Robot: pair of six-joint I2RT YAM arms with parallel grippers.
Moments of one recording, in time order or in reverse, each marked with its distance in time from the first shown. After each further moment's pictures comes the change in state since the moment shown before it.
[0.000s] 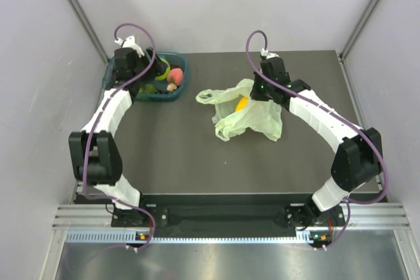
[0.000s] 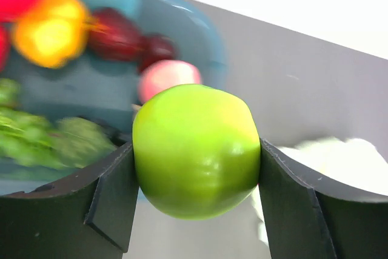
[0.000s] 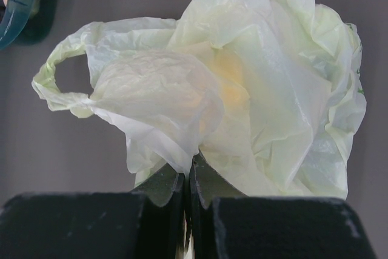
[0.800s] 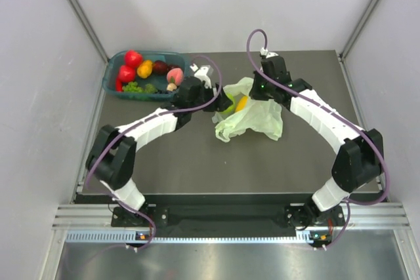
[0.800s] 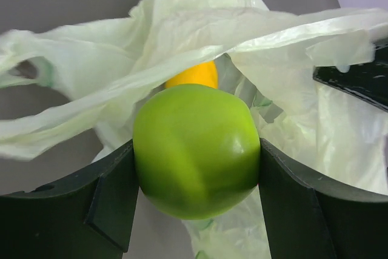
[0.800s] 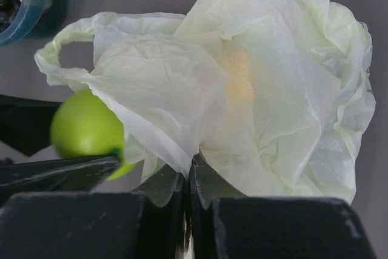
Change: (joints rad) left arm -0.541 -0.076 -0.312 0.252 0.015 -0.097; right arm 0.000 -0.008 0.014 -0.017 -0.031 -0.007
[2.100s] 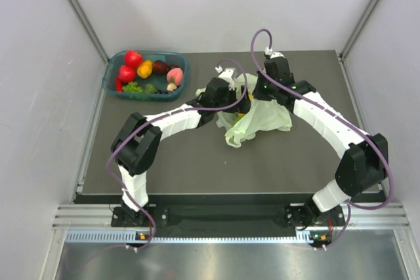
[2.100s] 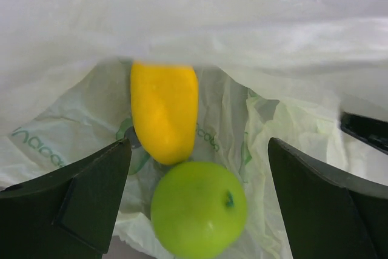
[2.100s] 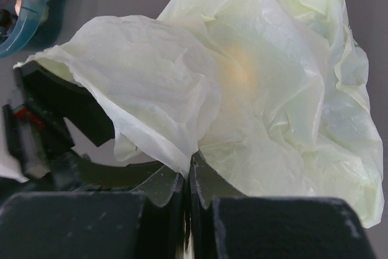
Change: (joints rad) left arm -0.153 0.284 0.217 0.020 -0.122 -0.003; right arm -0.003 -0.047 -0.025 0.002 0.043 0.018
